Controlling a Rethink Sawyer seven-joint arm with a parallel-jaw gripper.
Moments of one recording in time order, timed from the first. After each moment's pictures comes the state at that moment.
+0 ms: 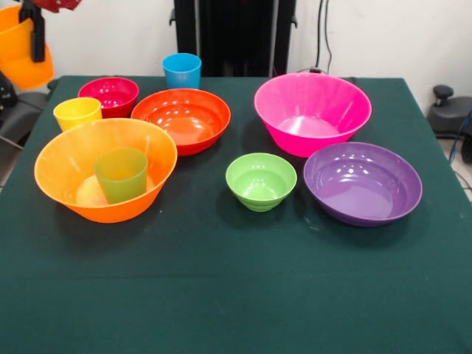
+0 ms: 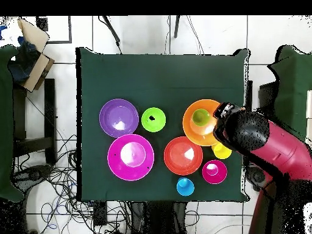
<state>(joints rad) -0.49 -0.79 -0.11 1.58 -0.01 0.54 1.74</state>
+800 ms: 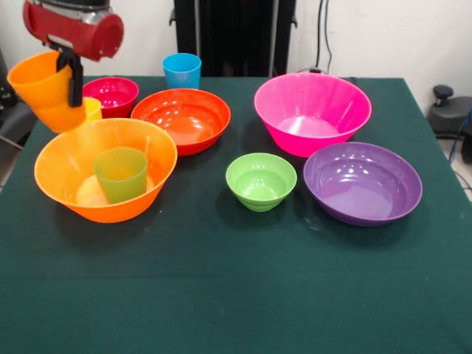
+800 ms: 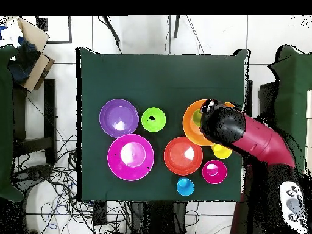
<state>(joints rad) -0.46 -0.71 -0.09 1.58 -0.01 0.43 1.74</state>
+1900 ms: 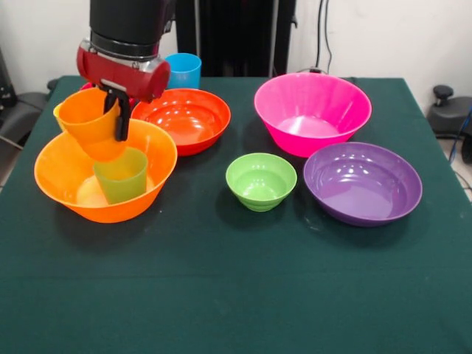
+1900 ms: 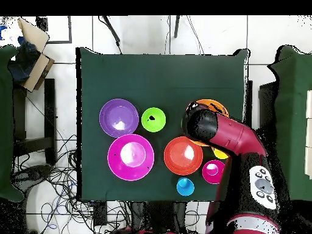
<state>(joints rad) -0.36 -0.60 -0.14 1.58 -0.01 0.34 1.74</state>
